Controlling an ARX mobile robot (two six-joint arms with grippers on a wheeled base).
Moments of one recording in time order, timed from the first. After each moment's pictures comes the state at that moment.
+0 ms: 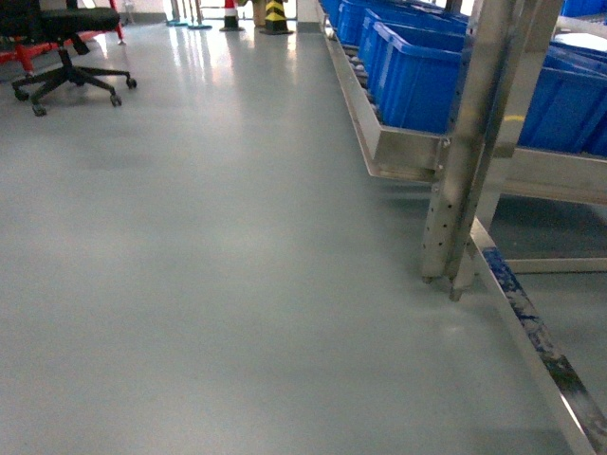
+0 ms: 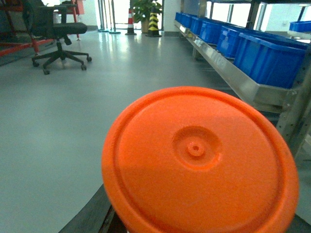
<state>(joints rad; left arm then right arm) 0.00 0.01 0.01 -0.01 0.00 -0.01 0.00 0.00 0.01 0.00 0.00 0.00</state>
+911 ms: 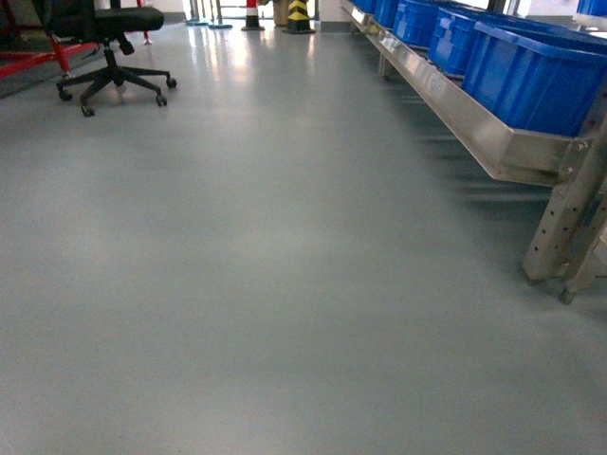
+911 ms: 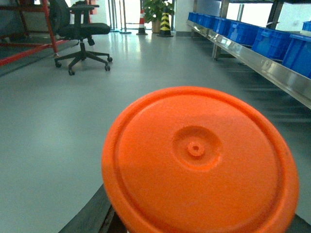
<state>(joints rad) 0.00 0.01 0.01 -0.01 0.00 -0.01 0.00 0.00 0.01 0.00 0.00 0.00</state>
